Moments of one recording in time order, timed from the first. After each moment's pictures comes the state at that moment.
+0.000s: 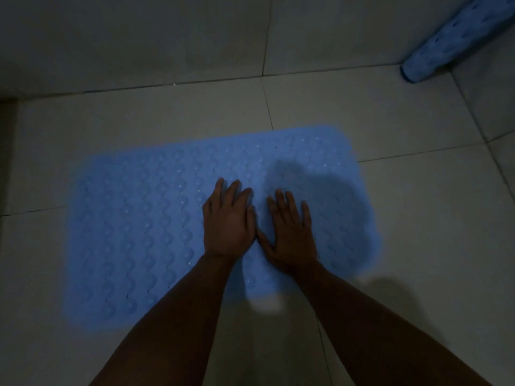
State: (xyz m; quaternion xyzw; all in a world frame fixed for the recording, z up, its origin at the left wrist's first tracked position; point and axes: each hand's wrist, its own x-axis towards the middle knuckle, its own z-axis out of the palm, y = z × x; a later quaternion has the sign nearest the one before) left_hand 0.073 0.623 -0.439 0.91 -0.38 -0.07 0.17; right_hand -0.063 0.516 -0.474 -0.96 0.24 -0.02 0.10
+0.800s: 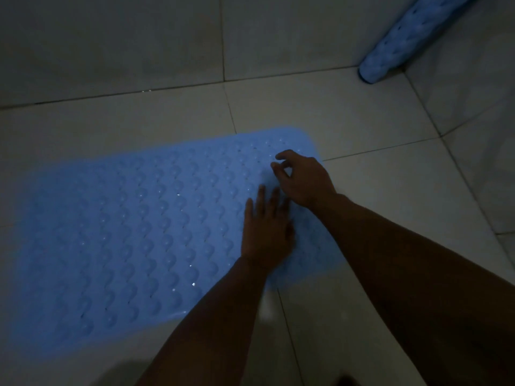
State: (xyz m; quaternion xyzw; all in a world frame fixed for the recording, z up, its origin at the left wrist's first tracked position) left_hand -0.028 0.530 -0.455 0.83 -0.52 -0.11 0.16; right_hand -0.043 0.372 -0.395 -0.91 0.33 -0.10 0.24
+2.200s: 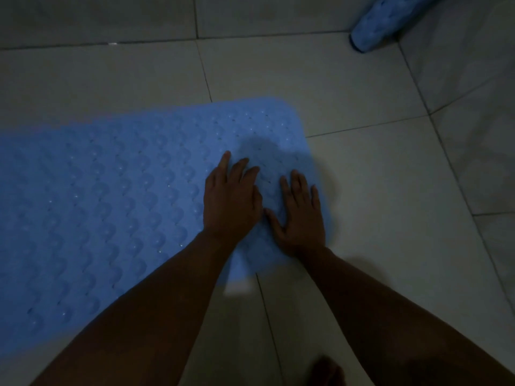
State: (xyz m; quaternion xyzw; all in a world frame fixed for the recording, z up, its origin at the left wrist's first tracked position) left_hand 0.004 0.526 -0.449 0.85 -0.48 -0.05 0.20; right_hand -0.155 0.430 -0.478 -0.94 0.33 -0.04 0.11
